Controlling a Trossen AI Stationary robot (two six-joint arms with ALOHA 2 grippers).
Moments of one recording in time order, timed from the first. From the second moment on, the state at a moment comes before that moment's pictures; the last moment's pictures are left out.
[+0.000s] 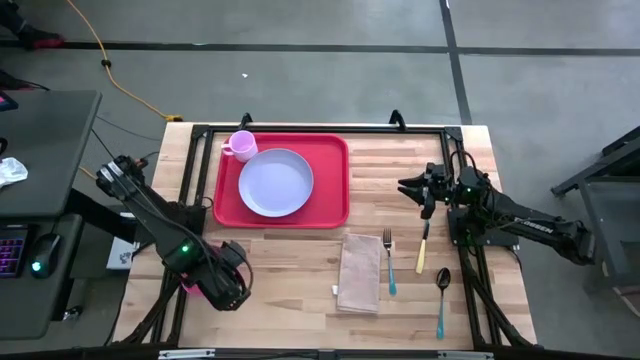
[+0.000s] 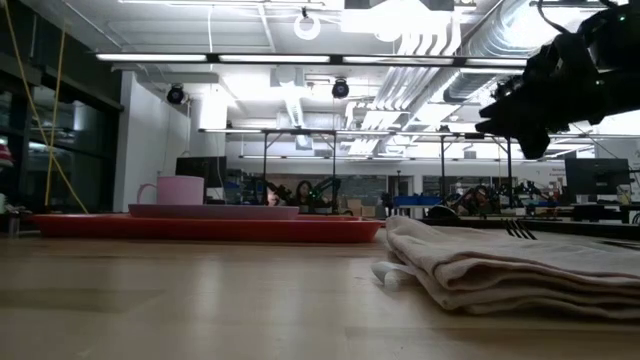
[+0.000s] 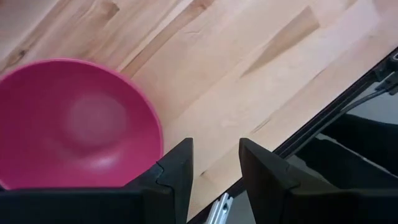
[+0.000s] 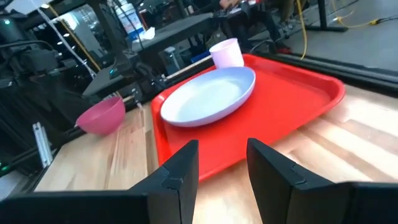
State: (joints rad) left arm -0.77 1.43 1.29 -1.19 -0.05 -1.61; right arm -0.48 0.25 0.07 0.06 -0.26 0.38
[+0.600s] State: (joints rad) left arm -0.77 1.55 1.21 -1.18 0.06 -1.80; right arm -0.47 0.25 0.07 0.09 -0.33 0.39
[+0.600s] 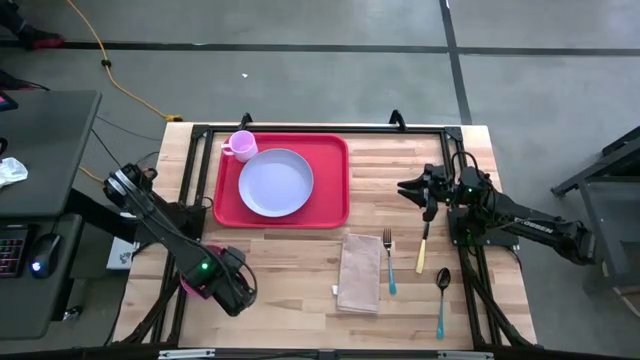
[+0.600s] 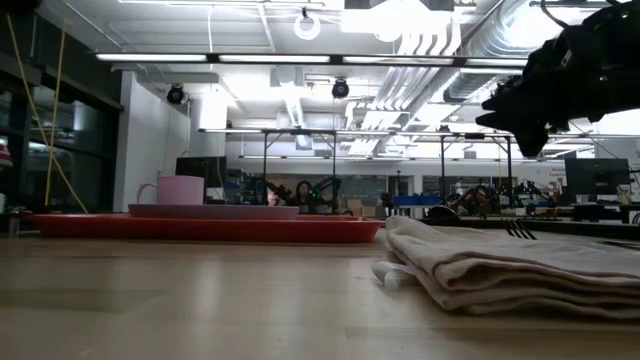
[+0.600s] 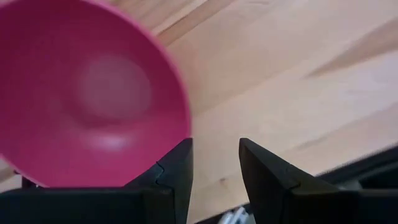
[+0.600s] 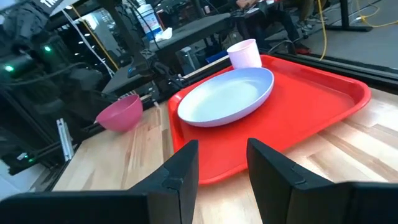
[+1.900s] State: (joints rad) left arm -0.77 1.70 1.20 -1.19 0.10 -1.82; right arm -0.47 0.25 0.07 0.09 -0.41 0.41
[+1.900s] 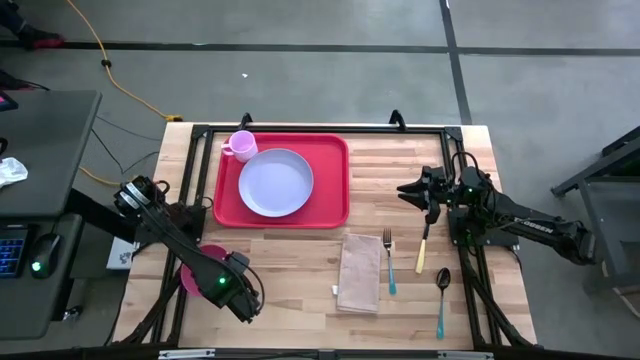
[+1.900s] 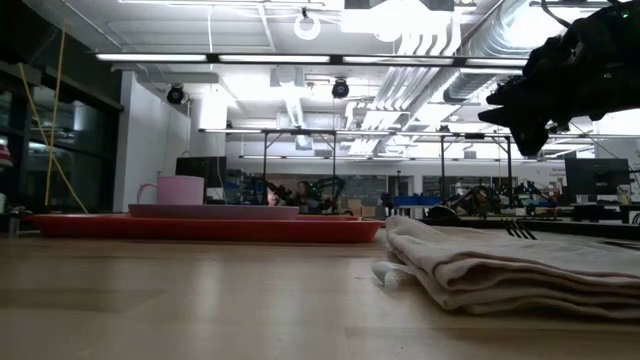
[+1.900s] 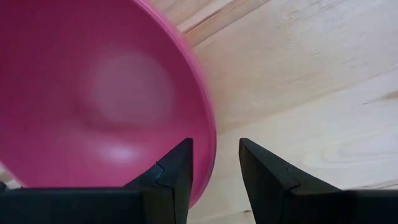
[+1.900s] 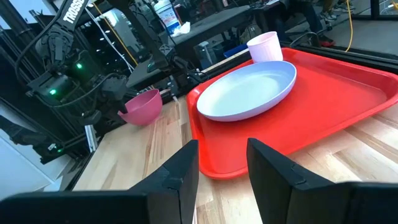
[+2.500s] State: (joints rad) left arm -0.77 1.70 1.20 -1.20 0.09 -1.81; right arm -0.47 0.25 0.07 0.09 -0.41 0.41
